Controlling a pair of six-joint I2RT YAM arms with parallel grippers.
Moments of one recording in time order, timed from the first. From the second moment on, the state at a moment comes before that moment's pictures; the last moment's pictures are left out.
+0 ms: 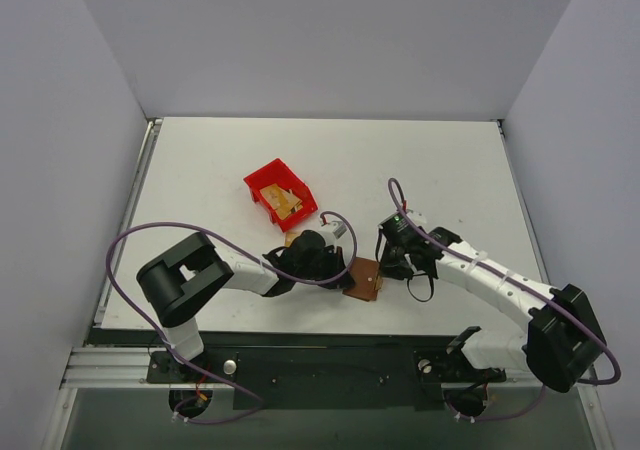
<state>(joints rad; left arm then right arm) -0.93 1.77 0.70 0.48 0.24 -0.72 0.66 1.25 0.75 -0.65 0.15 0.89</state>
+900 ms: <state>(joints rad) -0.93 1.78 0.71 0.48 0.24 -0.73 0.62 1.17 0.60 -0.59 0.16 0.88</state>
